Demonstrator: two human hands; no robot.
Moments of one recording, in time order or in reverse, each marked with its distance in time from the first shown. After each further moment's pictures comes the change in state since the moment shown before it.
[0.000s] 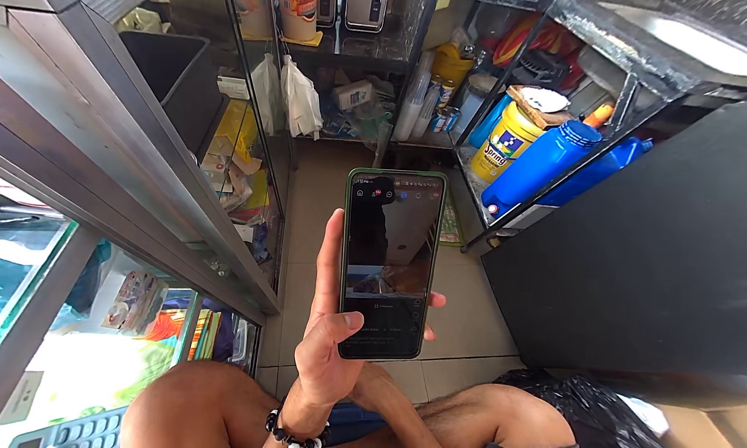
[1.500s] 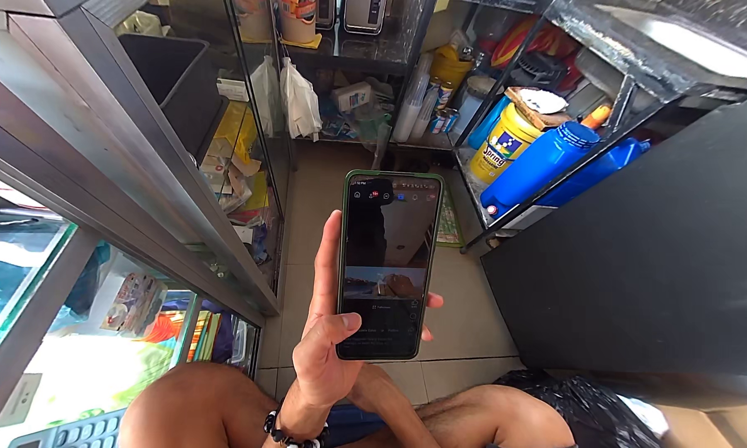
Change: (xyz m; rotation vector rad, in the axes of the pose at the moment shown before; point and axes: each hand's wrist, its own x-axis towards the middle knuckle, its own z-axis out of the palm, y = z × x) left_hand 0.000 0.000 0.000 -0.004 0.001 0.004; right_hand -0.006 -0.004 -0.004 -0.012 0.000 0.007
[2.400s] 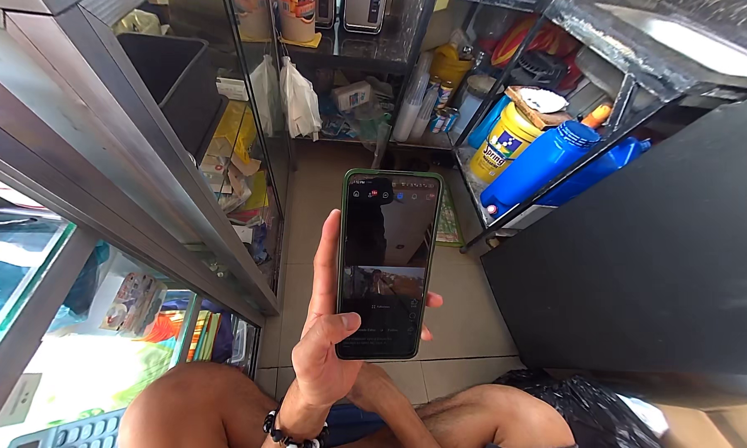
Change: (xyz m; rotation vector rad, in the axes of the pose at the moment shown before) left_hand 0.000 0.001 0.000 0.001 0.001 0.002; right_hand -0.001 -0.001 -0.002 0.015 -0.022 0.003
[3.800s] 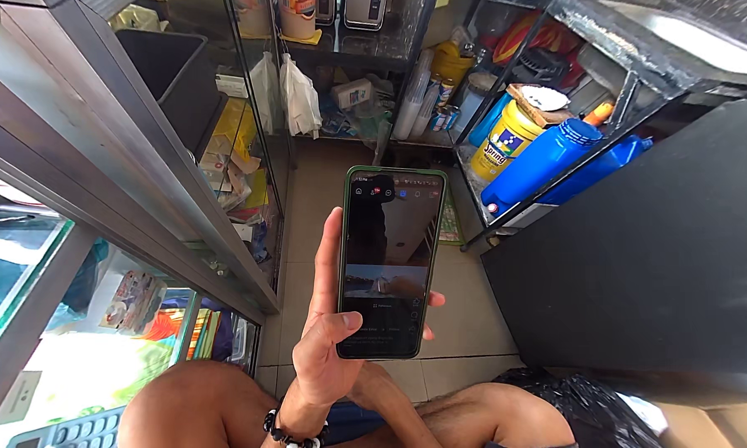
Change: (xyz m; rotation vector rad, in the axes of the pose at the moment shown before) left_hand -0.001 0.000 0.001 -0.004 -0.003 -0.005; right_hand 0.000 0.000 0.000 0.019 0.002 -0.014
